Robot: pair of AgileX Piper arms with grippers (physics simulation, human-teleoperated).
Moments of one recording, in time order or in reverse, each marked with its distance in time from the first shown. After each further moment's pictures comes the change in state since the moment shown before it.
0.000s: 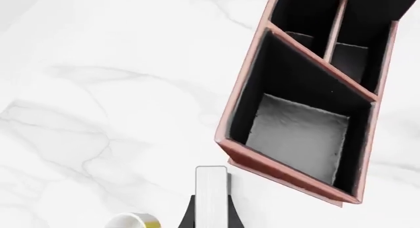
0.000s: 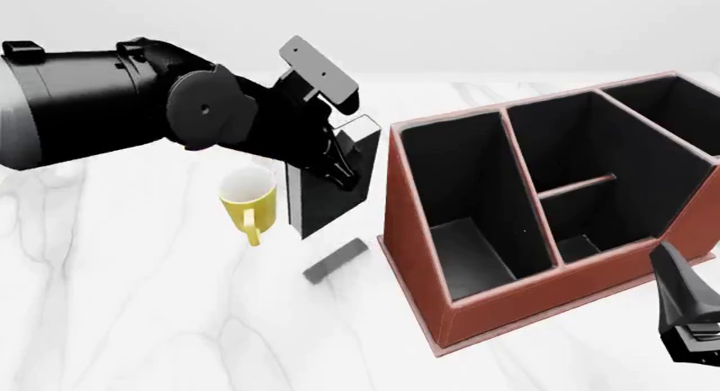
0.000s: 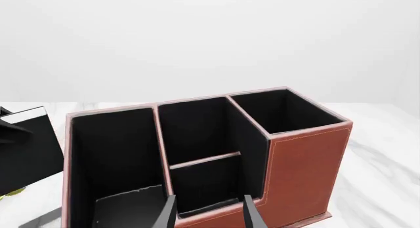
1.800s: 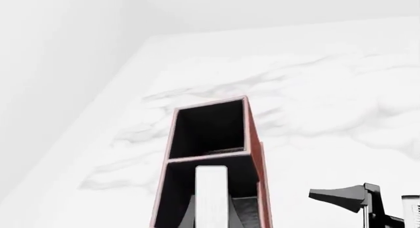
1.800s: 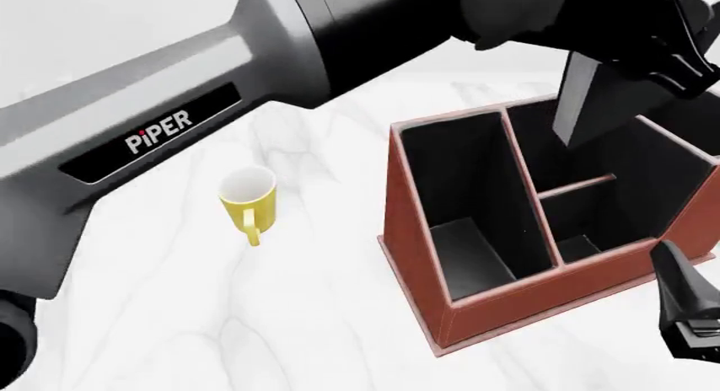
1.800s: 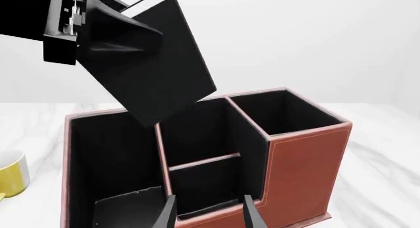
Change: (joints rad) left arm -0.398 0.460 -0.970 0.085 0.069; right arm -0.003 0.023 -0.004 -0.020 0.002
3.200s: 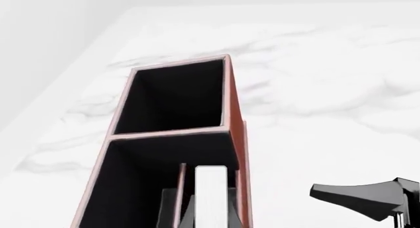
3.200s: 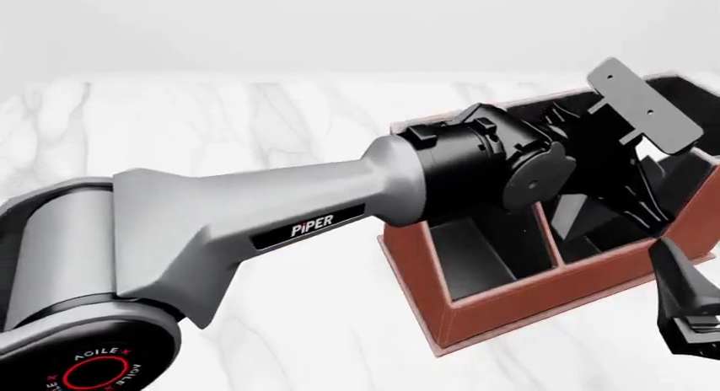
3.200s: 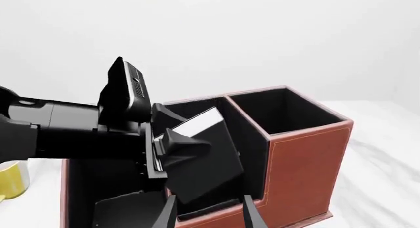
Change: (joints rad) left arm -0.022 0.183 0.195 -0.302 -0.082; right arm -0.003 0.030 0.001 -0.025 0.012
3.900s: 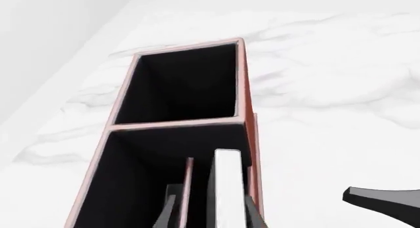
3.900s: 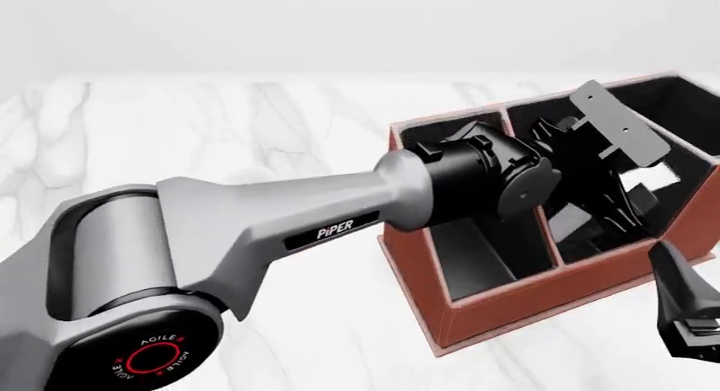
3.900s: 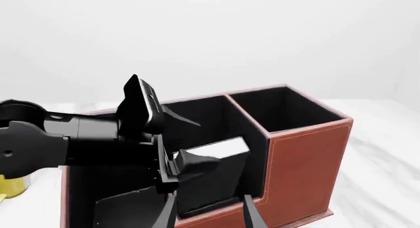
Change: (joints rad) left arm 0.029 0.076 -0.030 -0.025 0.015; right arm 0.000 -0.018 0.005 0.016 0.003
